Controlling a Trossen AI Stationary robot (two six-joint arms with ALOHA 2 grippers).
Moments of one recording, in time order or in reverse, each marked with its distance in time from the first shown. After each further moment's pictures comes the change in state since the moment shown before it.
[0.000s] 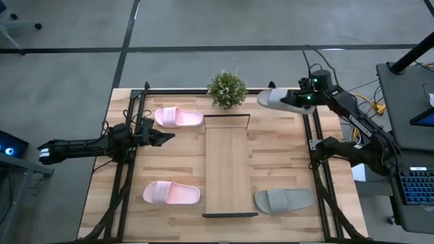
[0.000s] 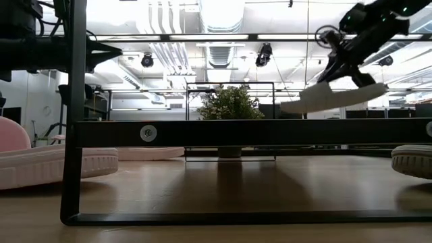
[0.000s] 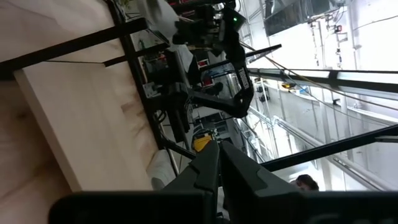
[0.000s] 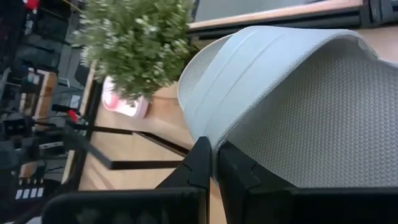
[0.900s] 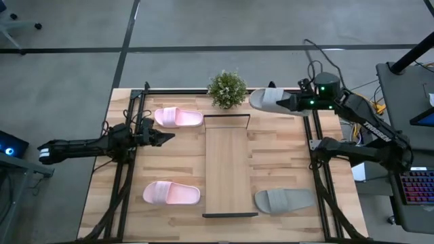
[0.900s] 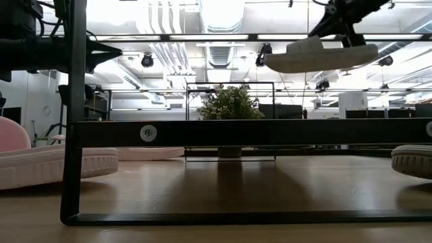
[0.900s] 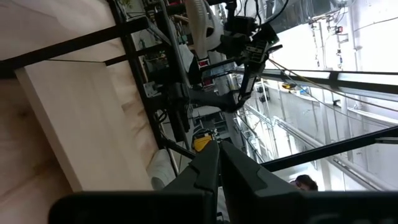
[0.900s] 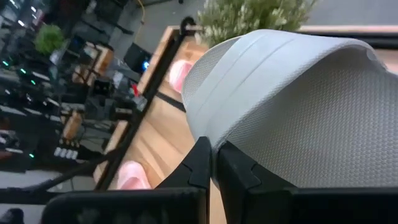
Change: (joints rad) left arm 0.000 0.000 0.000 -0.003 0.000 -0.006; right arm 0.413 -0.096 0.186 -0.050 0.188 0.147
